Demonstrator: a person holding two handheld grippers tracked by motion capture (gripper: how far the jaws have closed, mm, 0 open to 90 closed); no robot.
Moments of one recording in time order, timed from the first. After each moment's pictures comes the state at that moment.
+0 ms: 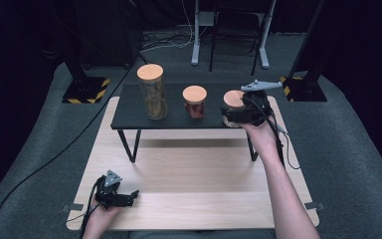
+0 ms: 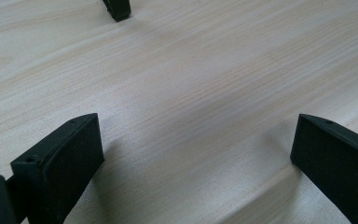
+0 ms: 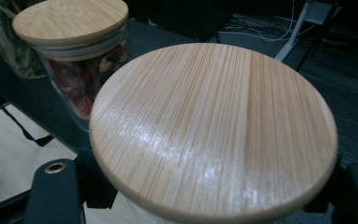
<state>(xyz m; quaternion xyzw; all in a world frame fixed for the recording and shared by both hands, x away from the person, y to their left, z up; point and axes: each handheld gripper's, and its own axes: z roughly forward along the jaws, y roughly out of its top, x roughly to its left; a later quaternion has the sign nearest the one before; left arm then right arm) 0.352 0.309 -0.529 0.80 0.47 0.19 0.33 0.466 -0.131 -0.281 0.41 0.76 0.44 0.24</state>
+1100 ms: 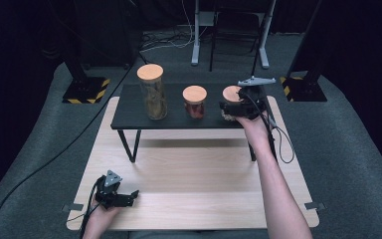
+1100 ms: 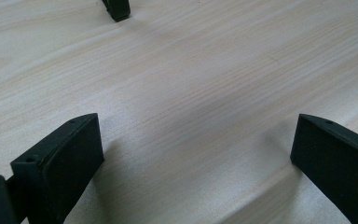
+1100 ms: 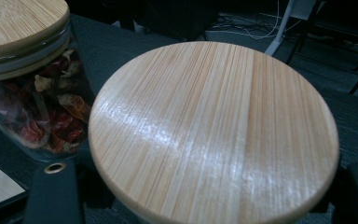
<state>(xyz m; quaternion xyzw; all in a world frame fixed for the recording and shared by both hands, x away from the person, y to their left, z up) 0.352 0.309 -0.529 0.80 0.47 0.19 0.33 0.494 -0.128 -0.293 0.44 0.75 0.44 0.25</state>
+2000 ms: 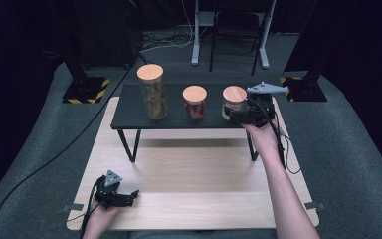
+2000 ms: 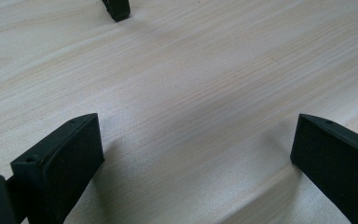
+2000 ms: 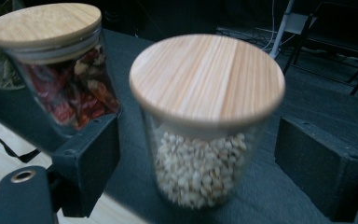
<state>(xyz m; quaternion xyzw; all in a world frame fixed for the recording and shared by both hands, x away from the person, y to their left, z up) 0.352 0.309 -0.529 0.80 0.47 0.19 0.33 0.458 -0.145 -0.290 0.43 0.73 0.46 0.26</state>
